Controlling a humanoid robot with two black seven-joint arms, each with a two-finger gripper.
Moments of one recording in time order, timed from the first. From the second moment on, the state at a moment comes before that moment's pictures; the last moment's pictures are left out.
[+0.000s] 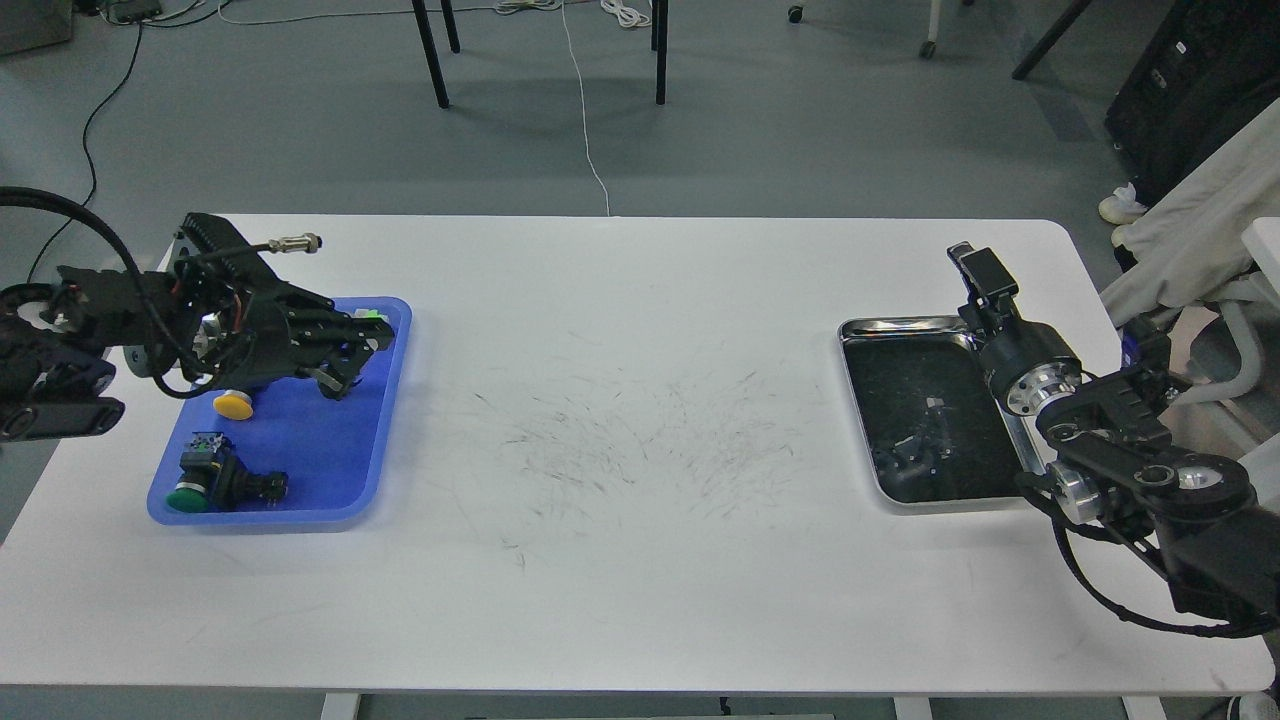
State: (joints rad) left arm -1.58 0.51 1.28 -1.11 0.89 0.49 -0.49; right arm 0.73 -0.41 0.21 0.70 -0.42 -0.23 0.49
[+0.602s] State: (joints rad) left arm -1.34 0.63 1.10 -1.18 0.63 0.49 -0.49; right arm 0.73 -0.41 0.21 0.71 -0.42 -0.23 0.49
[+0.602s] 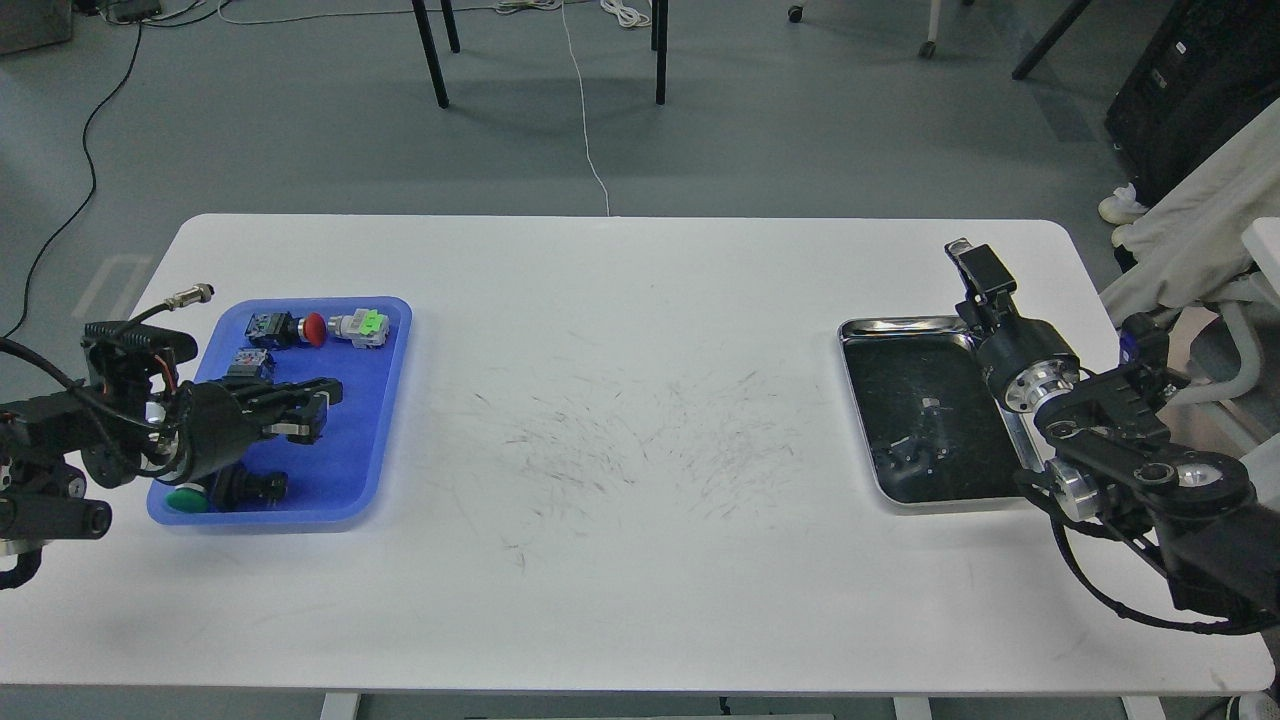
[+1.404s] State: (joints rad) left arm -1.19 0.68 0.91 -1.10 0.53 0.47 -0.49; right arm 0.73 -0.41 0.21 0.71 -0.42 -0.23 0.49
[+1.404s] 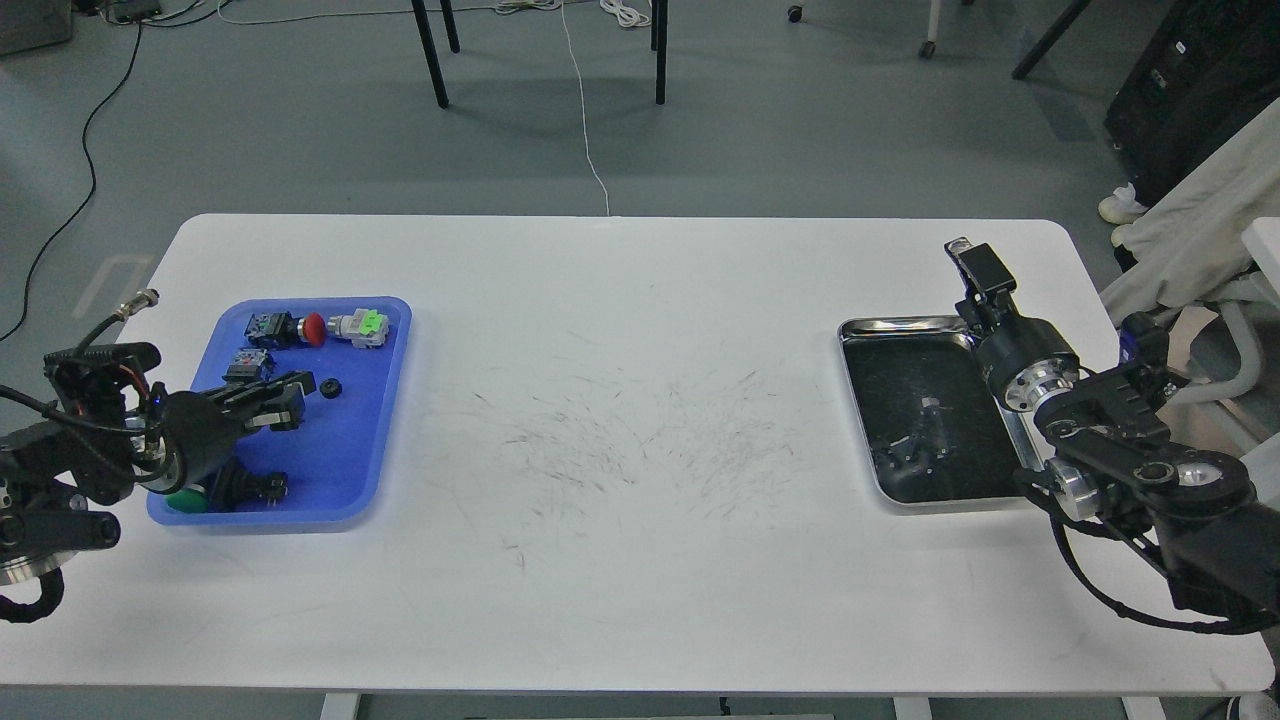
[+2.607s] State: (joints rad) left arm -1.10 0.72 0.70 -1.18 0.41 0.26 -0.49; right arm 0.73 -0.41 0.21 0.72 -0.44 -0.23 0.49
